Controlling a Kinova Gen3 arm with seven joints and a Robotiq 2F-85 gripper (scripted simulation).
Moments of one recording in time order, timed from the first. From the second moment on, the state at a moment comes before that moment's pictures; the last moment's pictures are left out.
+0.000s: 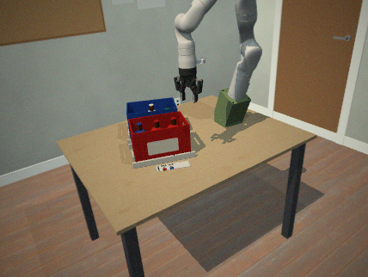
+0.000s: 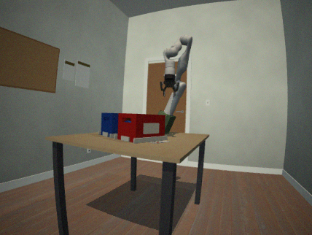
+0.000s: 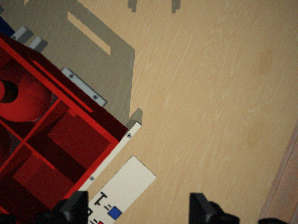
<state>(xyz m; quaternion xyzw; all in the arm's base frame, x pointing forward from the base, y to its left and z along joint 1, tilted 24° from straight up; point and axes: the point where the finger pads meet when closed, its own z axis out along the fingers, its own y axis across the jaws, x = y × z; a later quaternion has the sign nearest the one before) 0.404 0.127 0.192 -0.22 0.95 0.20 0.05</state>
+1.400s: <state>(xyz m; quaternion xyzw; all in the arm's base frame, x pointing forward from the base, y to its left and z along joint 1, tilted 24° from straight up) 0.291 0.232 0.293 -0.22 0.95 0.20 0.05</state>
